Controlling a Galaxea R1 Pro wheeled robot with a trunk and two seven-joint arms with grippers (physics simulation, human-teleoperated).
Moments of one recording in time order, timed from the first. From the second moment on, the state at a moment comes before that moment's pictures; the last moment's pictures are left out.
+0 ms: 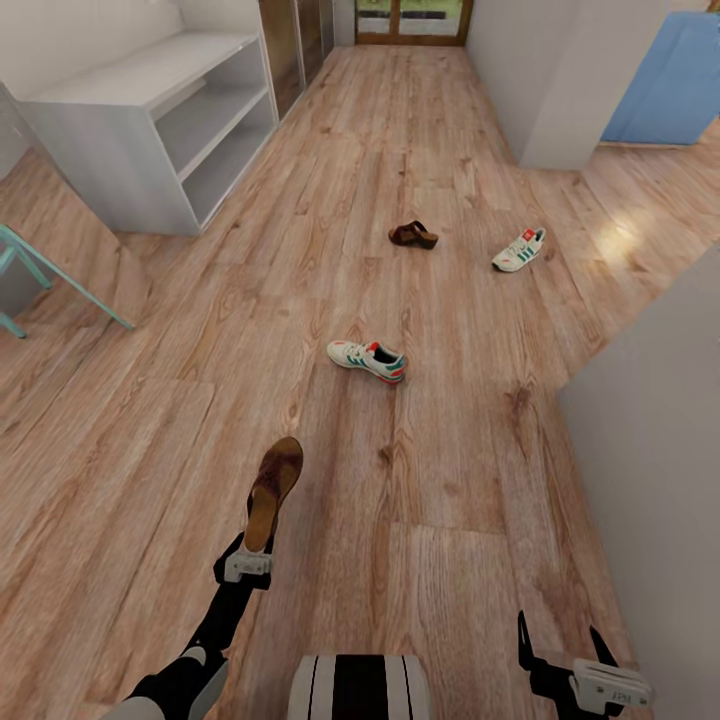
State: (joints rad) left arm -0.55 0.01 -0.14 -0.25 0.07 -0.81 -0.05; right arm 0.18 0.04 -0.12 -1.28 0.06 -0.51 -0.16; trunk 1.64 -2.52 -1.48
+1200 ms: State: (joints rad) left arm -0.46 0.02 -0.13 -0.25 0.07 -1.03 -0.04; right arm 0.16 0.03 -0.12 -1.19 0.06 -0.54 -0.16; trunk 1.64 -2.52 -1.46
